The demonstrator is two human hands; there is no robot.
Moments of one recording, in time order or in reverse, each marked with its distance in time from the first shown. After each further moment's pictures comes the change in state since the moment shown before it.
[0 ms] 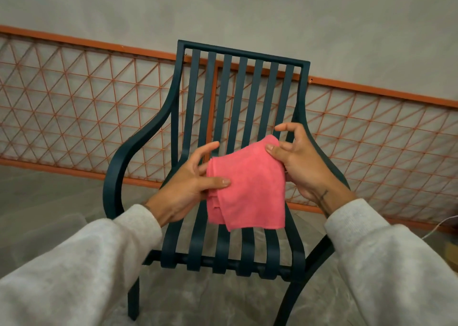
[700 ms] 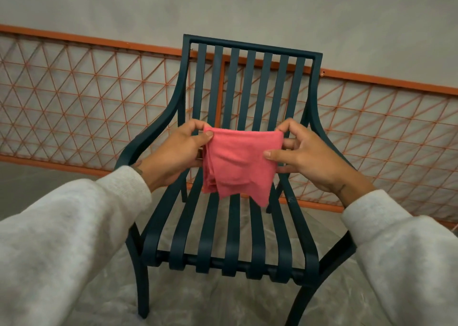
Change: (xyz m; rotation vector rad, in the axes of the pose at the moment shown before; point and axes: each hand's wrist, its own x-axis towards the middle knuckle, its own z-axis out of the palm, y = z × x) left_hand 0.022 0.059 -0.017 0.401 0.236 0.046; right_hand 0.016 -0.007 -0.004 -0.204 -0.260 -0.054
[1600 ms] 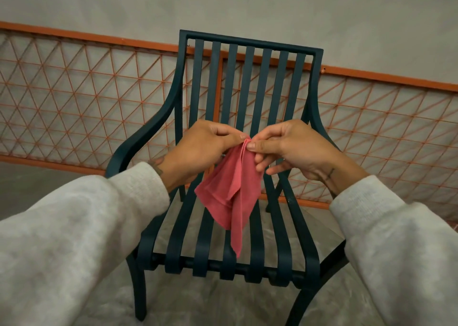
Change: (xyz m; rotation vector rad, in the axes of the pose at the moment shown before) left_hand 0.010 0.011 0.034 0.118 -0.086 0.157; right_hand 0.020 -0.021 0.011 -0.014 -0.028 0.132
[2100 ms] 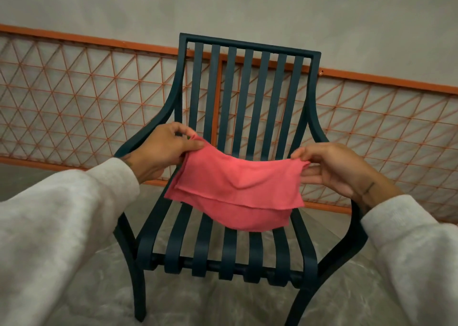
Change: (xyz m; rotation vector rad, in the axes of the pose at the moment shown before) left_hand 0.004 -0.030 -0.052 0.000 0.172 -0.254; right_hand -0.017 0.052 -0.051 0.363 0.175 0.191
